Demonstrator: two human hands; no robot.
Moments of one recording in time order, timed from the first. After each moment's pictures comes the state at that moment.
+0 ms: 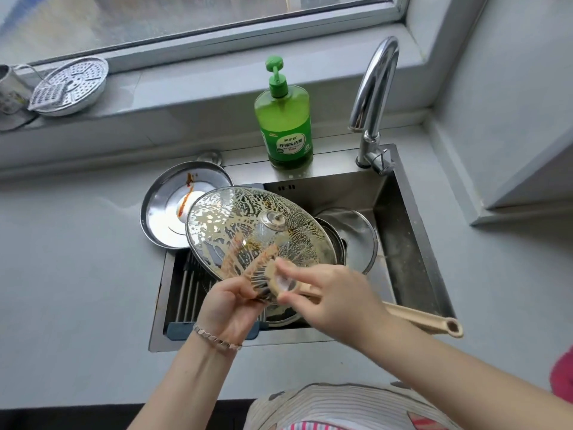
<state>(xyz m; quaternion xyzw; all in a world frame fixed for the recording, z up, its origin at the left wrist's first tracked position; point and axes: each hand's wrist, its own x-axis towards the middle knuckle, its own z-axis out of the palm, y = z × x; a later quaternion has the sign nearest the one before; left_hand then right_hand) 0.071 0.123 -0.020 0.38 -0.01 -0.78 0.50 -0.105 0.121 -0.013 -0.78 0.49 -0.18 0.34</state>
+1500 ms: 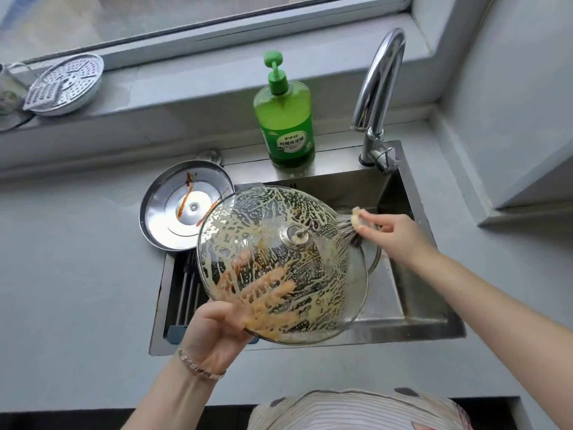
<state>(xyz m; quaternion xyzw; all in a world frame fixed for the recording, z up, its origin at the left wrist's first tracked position) 0.093 0.138 -0.048 0.21 -0.10 -0.86 0.45 -0.188 0.032 -0.068 -0.59 0.64 -0.20 0.44</state>
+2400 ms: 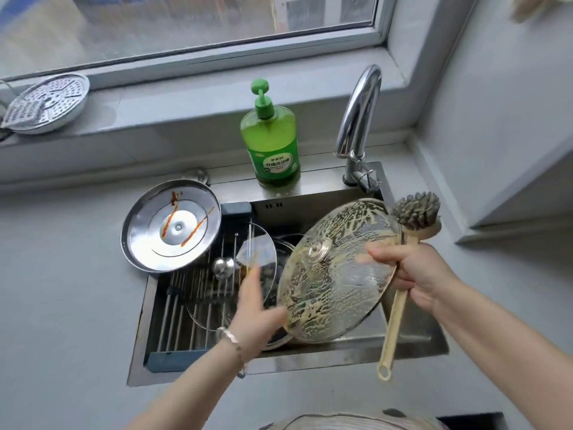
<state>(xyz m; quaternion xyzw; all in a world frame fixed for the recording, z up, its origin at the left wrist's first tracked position) 0.036 0.108 -0.036 0.66 -0.47 -0.55 0.21 -0.196 0.053 -0.015 -0.22 0.64 -0.35 0.64</state>
